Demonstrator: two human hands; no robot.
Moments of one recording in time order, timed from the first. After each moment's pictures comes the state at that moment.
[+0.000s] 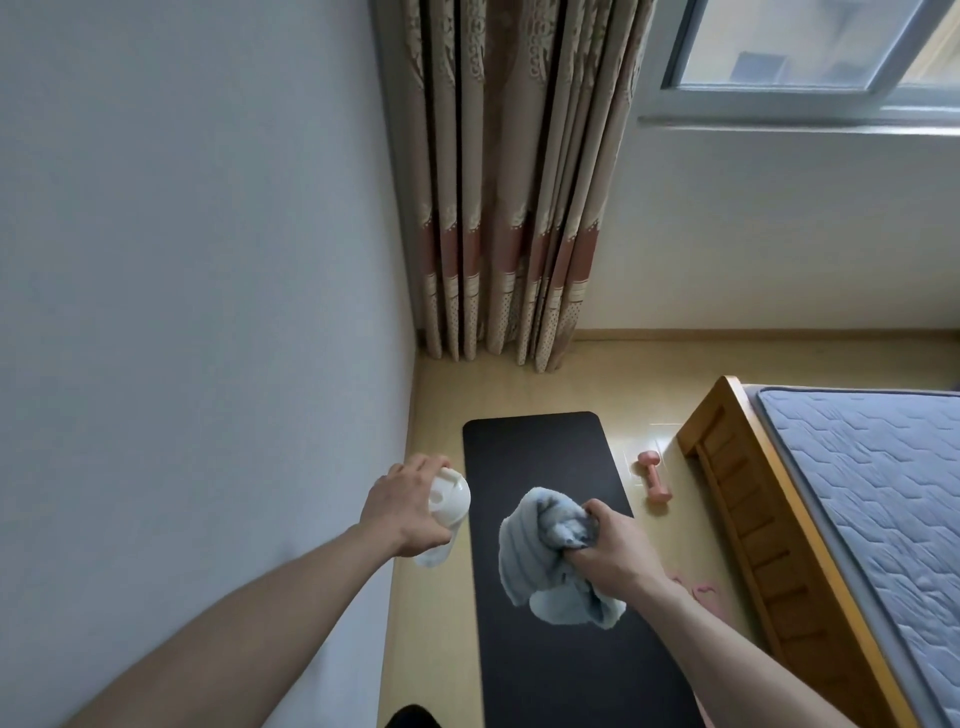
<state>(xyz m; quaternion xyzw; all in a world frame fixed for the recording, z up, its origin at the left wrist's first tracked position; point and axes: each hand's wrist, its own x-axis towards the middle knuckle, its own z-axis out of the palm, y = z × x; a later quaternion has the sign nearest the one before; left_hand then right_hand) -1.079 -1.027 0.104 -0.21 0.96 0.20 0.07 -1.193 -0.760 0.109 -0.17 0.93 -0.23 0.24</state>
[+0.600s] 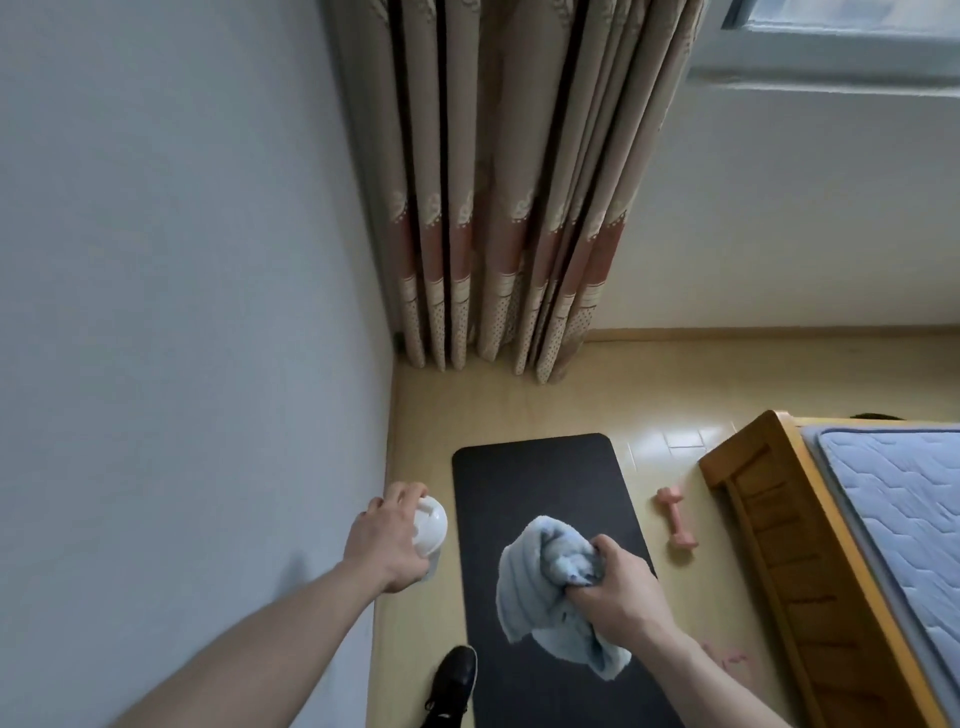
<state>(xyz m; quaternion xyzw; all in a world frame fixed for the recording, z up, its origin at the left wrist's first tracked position) -1.309 -1.209 -0.031 -0.23 0.94 0.19 0.15 -1.411 -0.927 0.023 -0.09 0.93 -0.21 0.29</state>
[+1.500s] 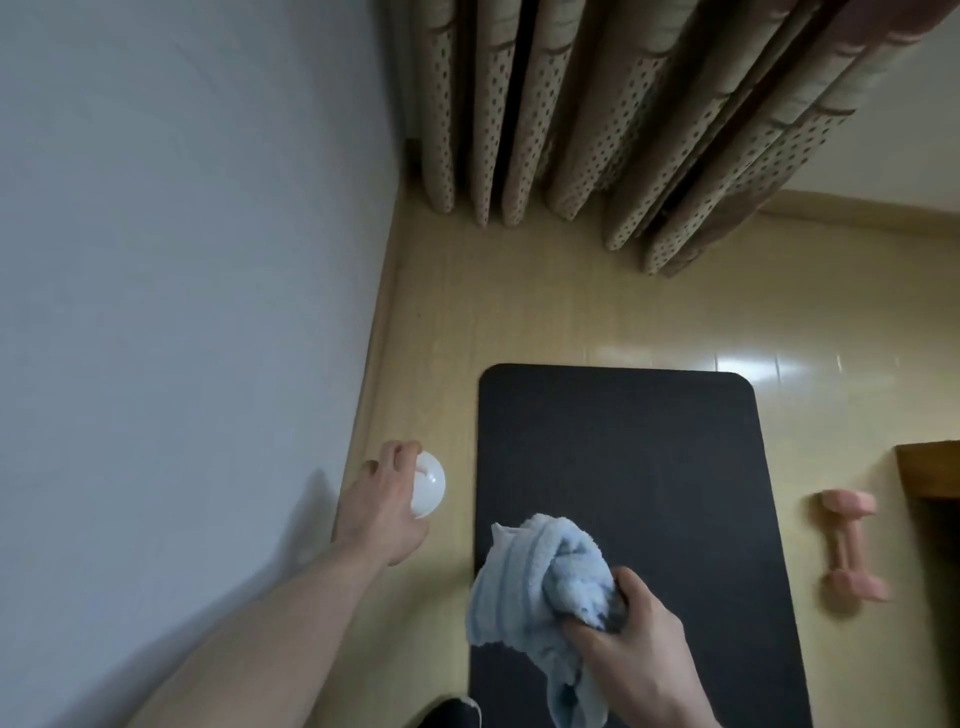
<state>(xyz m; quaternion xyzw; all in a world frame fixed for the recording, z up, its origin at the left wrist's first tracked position) -1.454 -1.330 -0.564 -0.33 0.90 0.20 0.22 -1.544 -1.071 -0.429 0.01 0.88 -0.25 0.41</state>
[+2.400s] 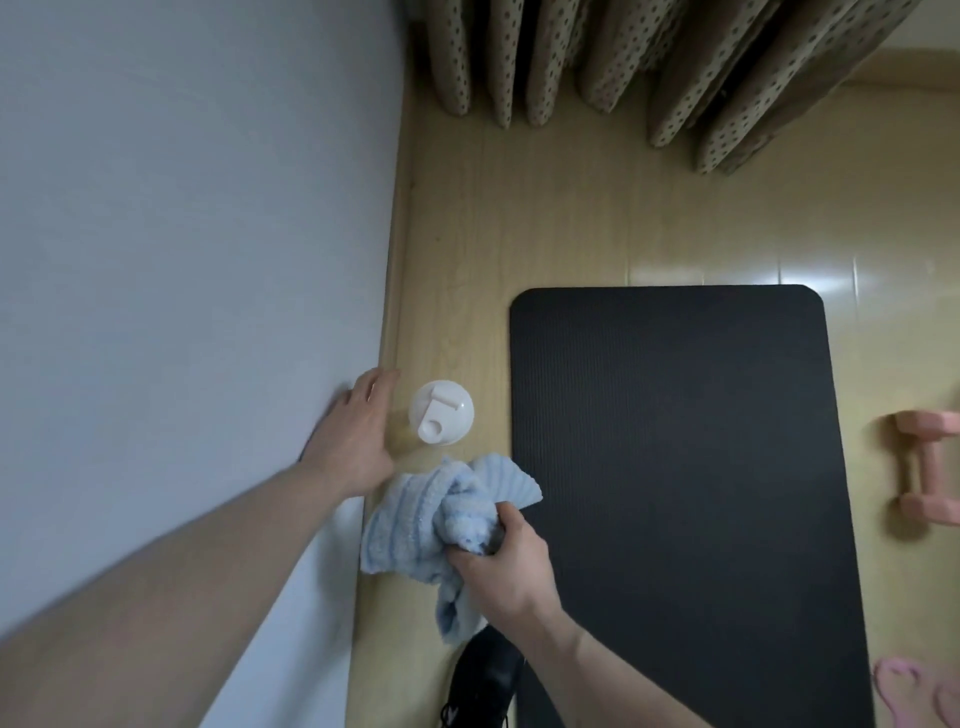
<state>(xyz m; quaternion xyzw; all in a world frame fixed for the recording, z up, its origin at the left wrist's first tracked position) -1.424 -1.392 -0.569 -0.29 0.89 0.24 0.26 -1.458 -1.169 -0.519 0.03 0.80 -0.31 0.52</state>
